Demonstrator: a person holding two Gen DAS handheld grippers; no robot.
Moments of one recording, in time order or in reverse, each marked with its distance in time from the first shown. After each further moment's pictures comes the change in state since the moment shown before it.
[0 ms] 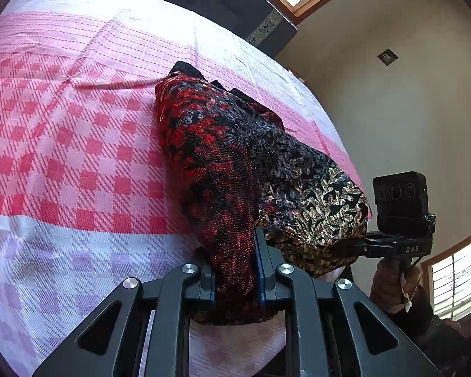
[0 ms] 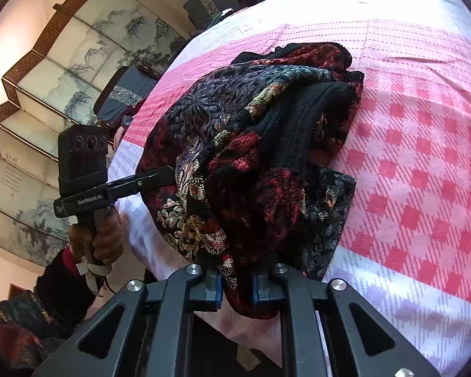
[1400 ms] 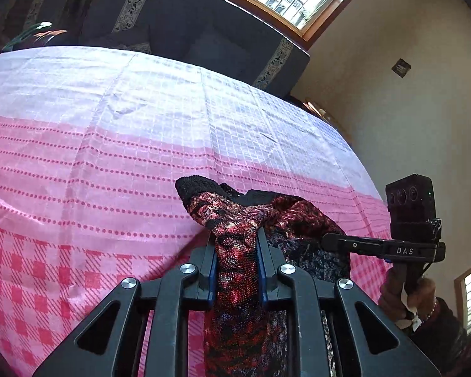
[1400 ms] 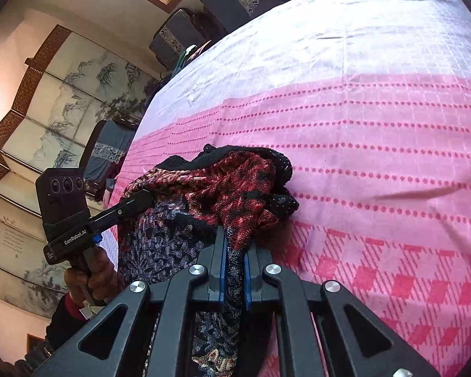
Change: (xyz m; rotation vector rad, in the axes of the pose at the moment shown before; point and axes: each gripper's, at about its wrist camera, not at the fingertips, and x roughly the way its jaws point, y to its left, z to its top) left arm 0.041 0.024 0.157 0.107 -0.151 0.152; right arm -0.011 -0.036 0.157 -0.035 -0.174 -0.228
